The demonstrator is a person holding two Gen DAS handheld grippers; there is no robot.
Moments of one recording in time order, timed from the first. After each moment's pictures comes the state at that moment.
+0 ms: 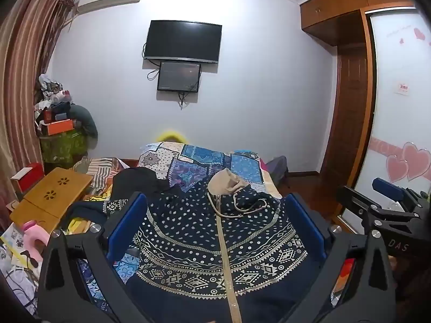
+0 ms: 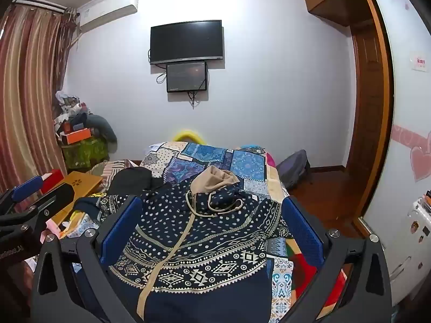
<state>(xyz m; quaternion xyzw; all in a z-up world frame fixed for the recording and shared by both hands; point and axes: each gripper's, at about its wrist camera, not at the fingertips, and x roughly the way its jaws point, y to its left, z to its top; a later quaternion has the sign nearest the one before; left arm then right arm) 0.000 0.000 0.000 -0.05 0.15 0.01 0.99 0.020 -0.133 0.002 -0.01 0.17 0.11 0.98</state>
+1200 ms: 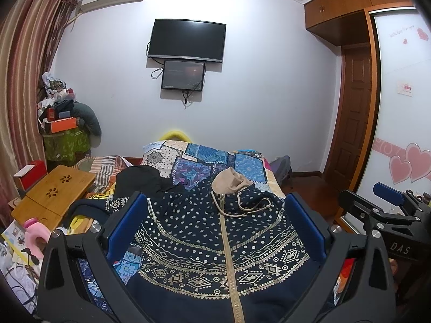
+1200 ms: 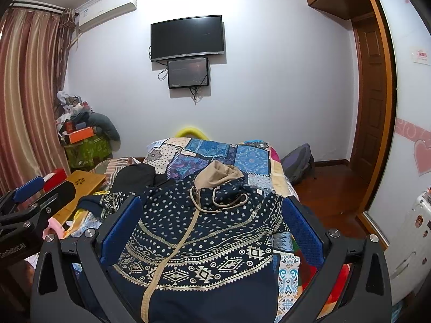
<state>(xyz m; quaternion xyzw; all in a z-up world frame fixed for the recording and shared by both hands) 0.002 0.004 -0.004 -0.06 0.15 0.02 0.99 0.023 -0.132 -0.003 0.00 0.19 0.12 0.98</state>
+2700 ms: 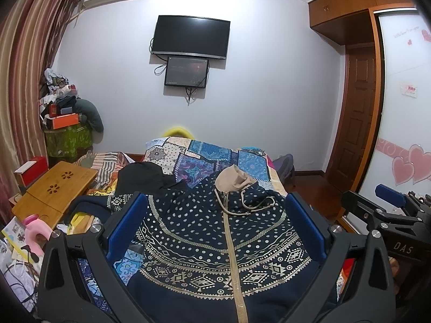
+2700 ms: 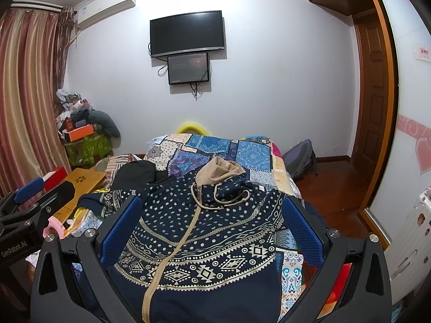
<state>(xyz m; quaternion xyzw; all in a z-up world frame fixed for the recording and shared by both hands) 0.011 0.008 -0.010 -0.06 0.15 0.03 0.99 0.028 -0.127 -0.006 0.01 0.20 0.12 0.97</state>
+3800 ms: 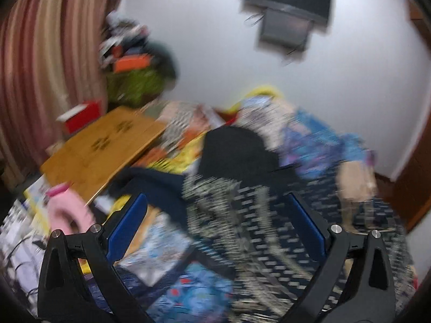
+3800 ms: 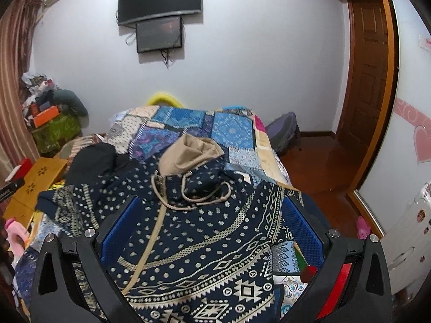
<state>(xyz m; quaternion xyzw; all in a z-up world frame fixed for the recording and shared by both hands) 0.181 0.240 -0.115 -0.14 0.29 0.24 0.92 0.164 -0.129 -0.049 0.00 0.29 0.05 0.96</state>
